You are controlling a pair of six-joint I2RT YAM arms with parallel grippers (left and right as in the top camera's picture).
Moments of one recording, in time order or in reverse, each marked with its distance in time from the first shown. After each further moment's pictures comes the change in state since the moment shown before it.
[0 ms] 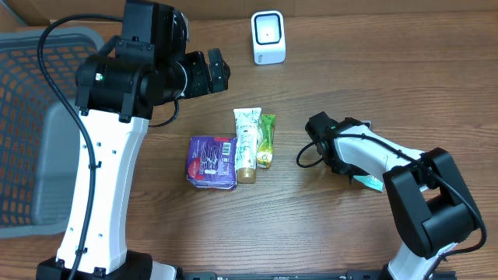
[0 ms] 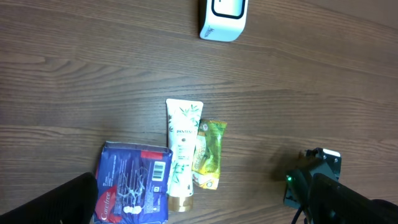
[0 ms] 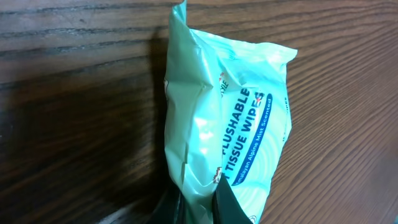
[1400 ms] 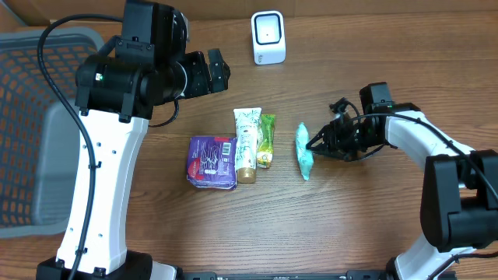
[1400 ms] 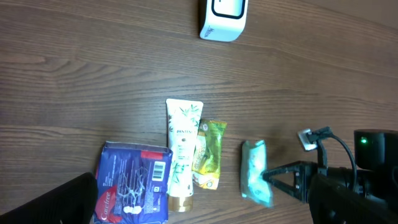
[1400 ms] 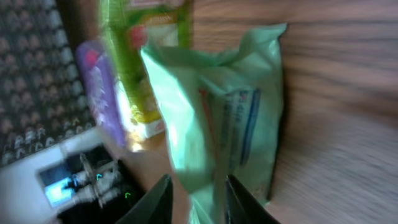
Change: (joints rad) left arm 0.000 0.000 0.000 0.000 0.000 0.000; right arm -0.340 -0.034 0.042 0.218 -1.449 -0.497
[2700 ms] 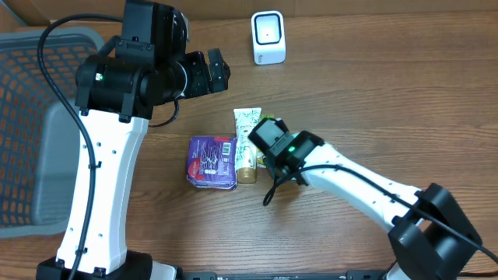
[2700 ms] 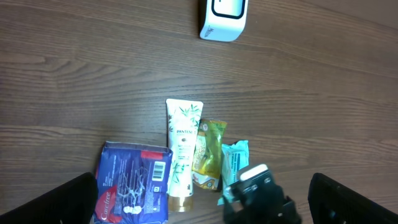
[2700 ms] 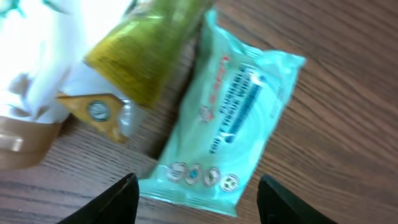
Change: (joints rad) left arm 0.000 0.000 0.000 0.000 0.000 0.000; right arm 0.703 -0.087 0.130 -0.124 1.106 0.089
